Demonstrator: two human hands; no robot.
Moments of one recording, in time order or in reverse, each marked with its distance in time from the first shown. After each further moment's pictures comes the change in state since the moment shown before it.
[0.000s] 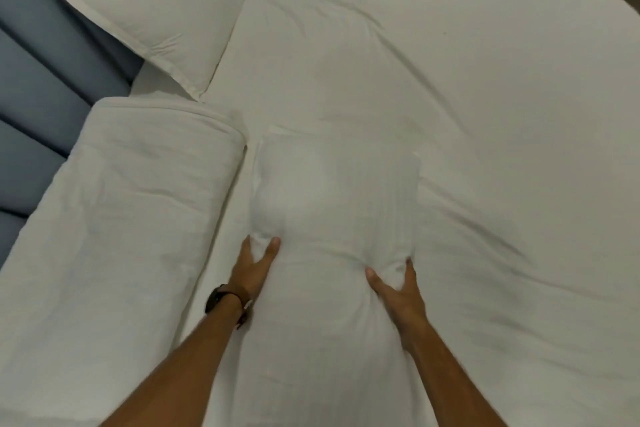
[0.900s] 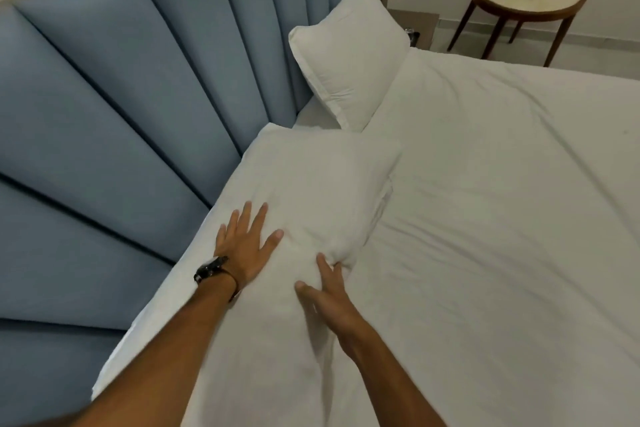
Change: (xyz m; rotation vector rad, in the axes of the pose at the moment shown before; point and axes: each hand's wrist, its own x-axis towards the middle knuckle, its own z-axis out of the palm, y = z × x) left_hand 0.026 0.035 -0.327 0.900 0.285 0.168; right_hand -0.129 -0.145 0.338 -0.232 -0.766 -0.277
